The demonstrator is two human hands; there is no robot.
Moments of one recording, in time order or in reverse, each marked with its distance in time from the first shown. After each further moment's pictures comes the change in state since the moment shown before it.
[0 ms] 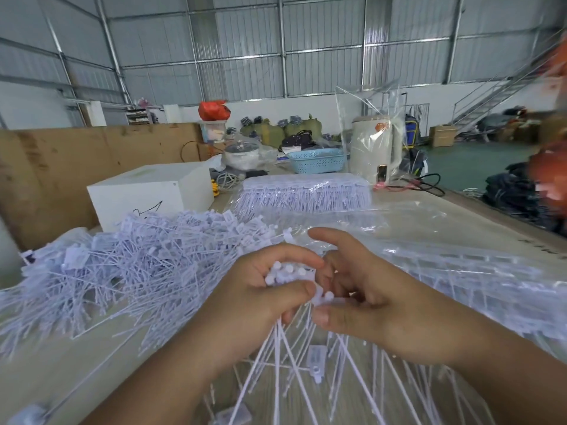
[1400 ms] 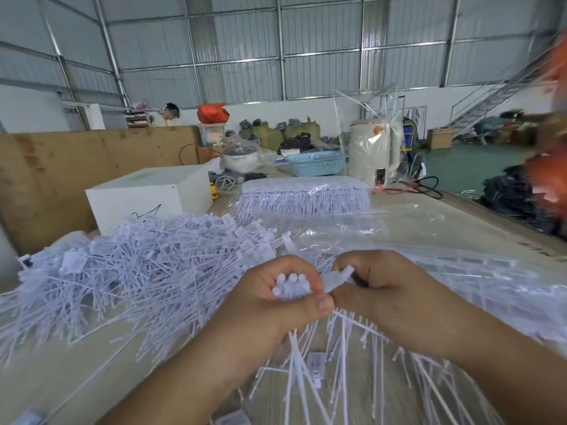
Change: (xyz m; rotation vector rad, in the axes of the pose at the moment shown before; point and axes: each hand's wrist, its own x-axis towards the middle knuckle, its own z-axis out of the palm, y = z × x) left_hand -0.003 -0.004 0.010 -0.174 -0.047 -0.026; right_hand 0.001 0.000 -0.010 -0.126 0.154 0.092
